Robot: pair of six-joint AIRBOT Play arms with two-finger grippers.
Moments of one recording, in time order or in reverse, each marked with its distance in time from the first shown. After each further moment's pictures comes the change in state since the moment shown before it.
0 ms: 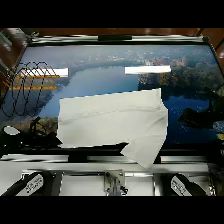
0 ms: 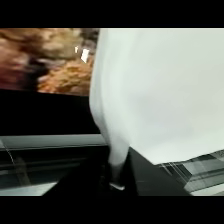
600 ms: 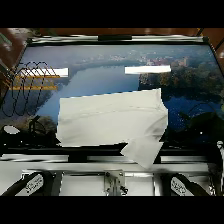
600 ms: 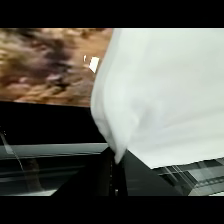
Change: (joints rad) left arm -0.001 -0.002 0.022 -0.009 0.003 0.011; right arm 0.058 -0.054 -0.360 0.084 0.090 -0.052
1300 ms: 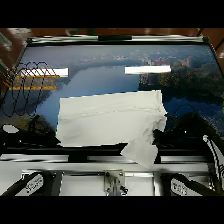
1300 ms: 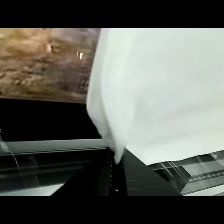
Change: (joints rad) left arm 0.001 0.000 0.016 -0.013 -0.036 0.002; right arm 0.166 -0.150 -0.032 0.026 0.135 0.026
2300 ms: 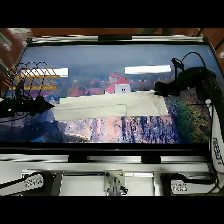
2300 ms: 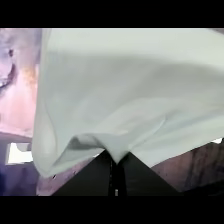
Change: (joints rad) left arm -0.001 -0.288 0.521 -0.283 0.033 0.064; right arm 0.126 -0.237 0.786 -0.019 0.132 0.046
